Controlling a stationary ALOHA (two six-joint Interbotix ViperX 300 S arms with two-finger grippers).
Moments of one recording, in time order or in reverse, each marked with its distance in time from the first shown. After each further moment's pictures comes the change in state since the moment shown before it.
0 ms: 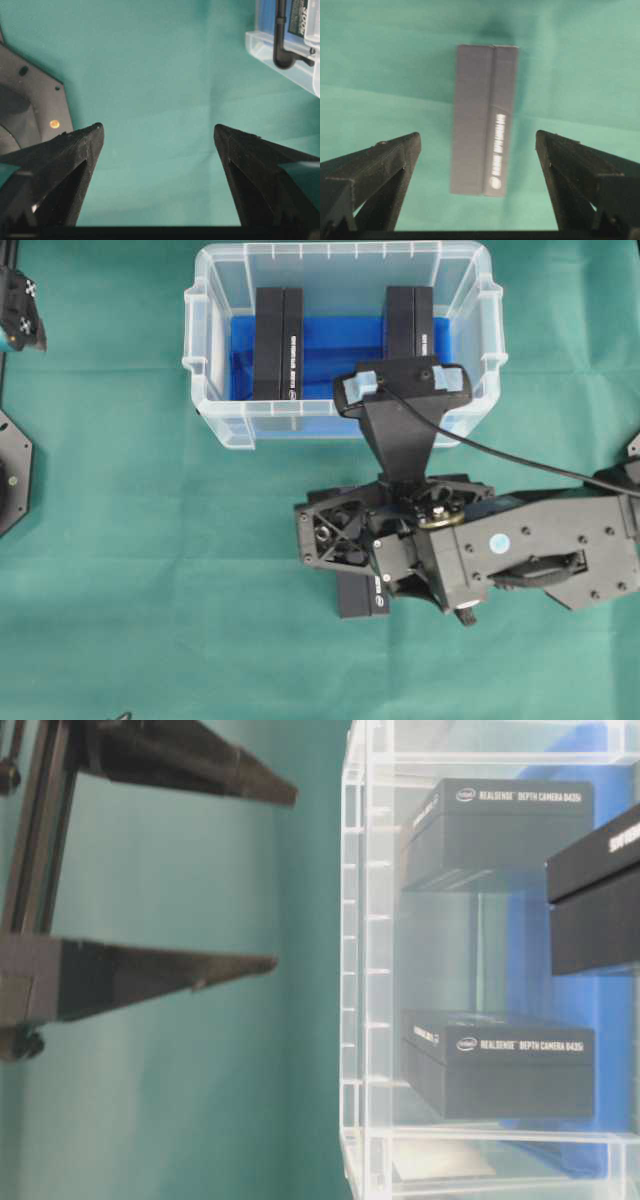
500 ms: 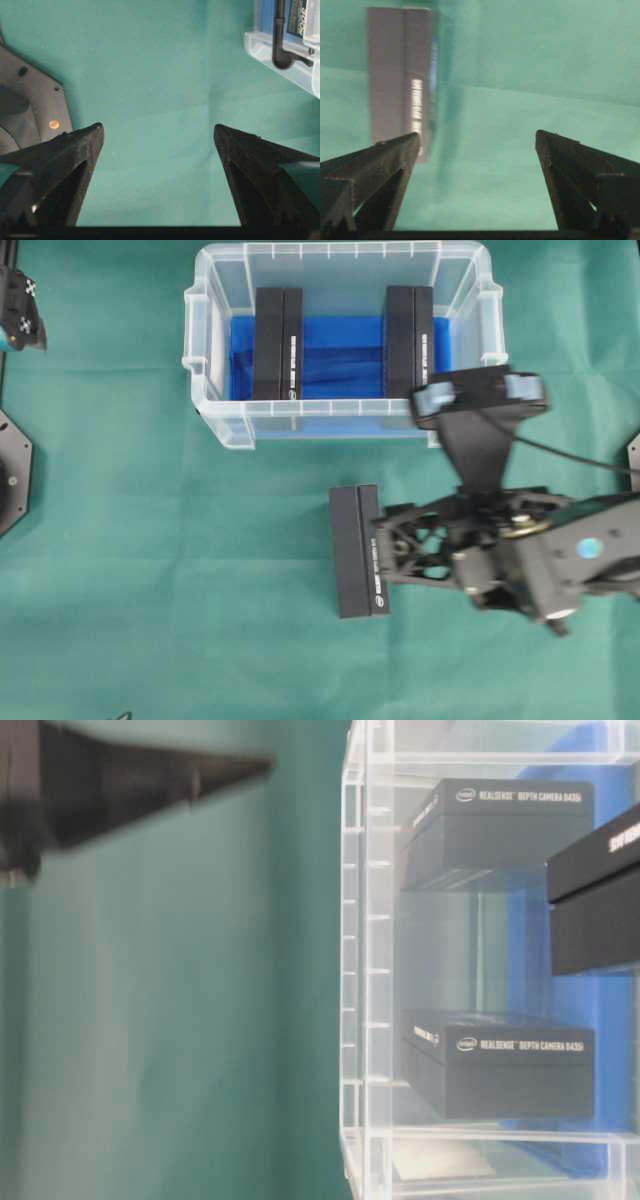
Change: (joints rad) left arm -0.002 0.000 0.000 0.000 -0.003 0.000; right arm 0.052 -0.166 0.189 0.072 0.063 0.043
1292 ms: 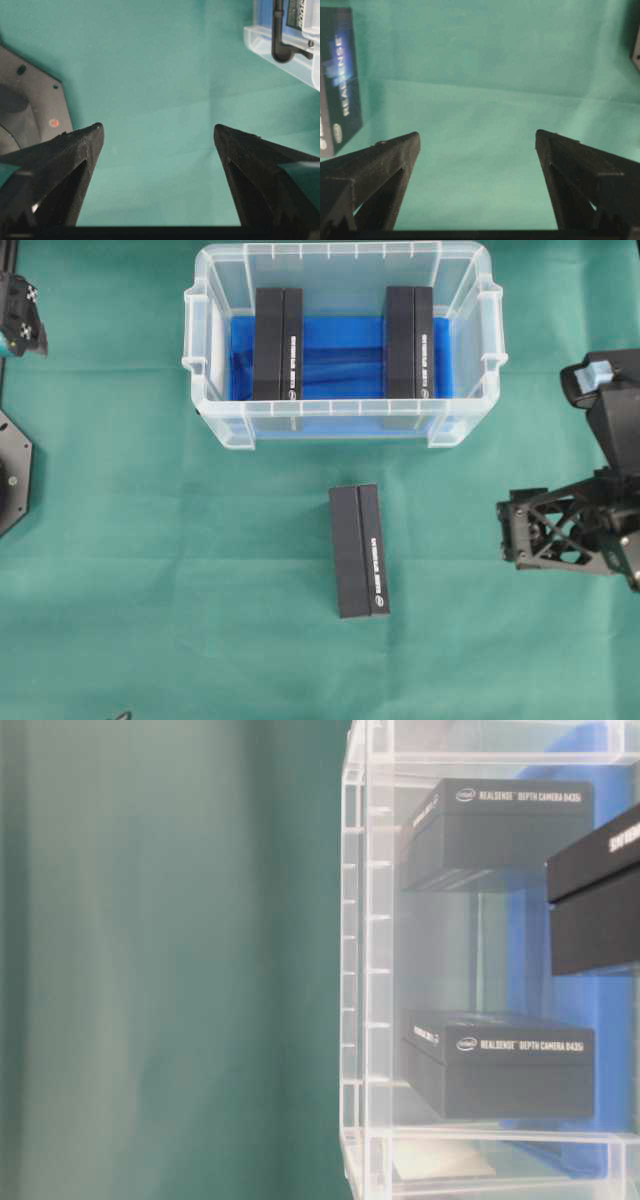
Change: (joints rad) left arm -0.018 0.000 0.000 -0.002 0.002 0.000; right arm 0.069 -0.290 0.304 0.012 0.002 0.097
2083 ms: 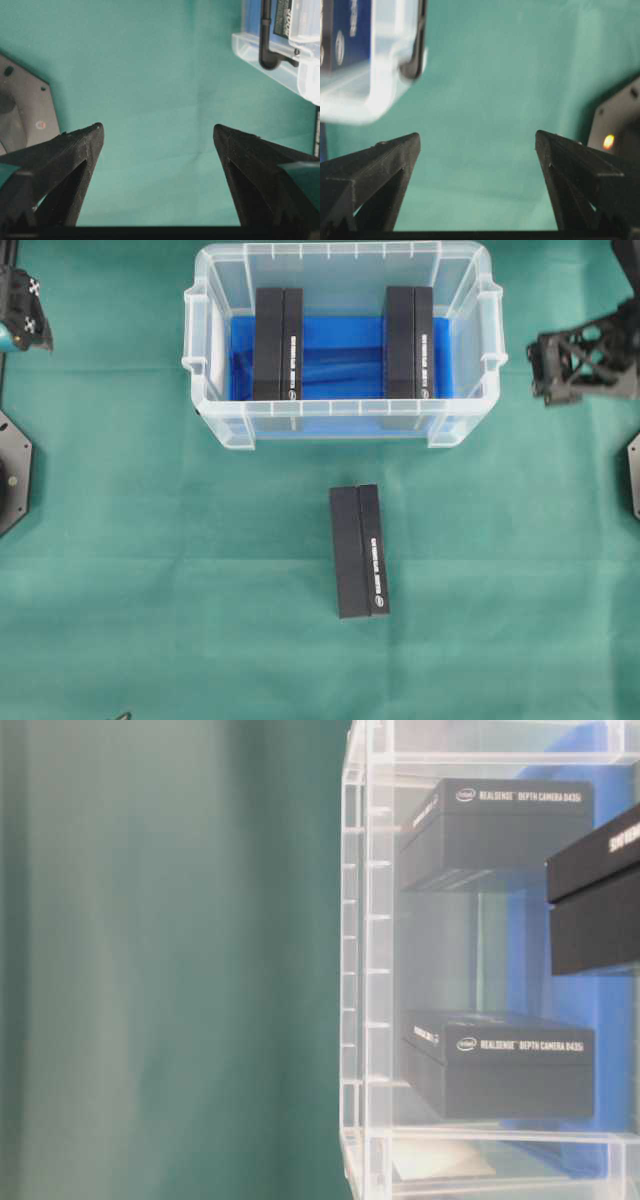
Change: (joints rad) left arm -0.002 0.000 0.000 0.000 -0.028 -0.038; right arm -0.514 -0.199 0.202 -0.018 -0.150 -0.537
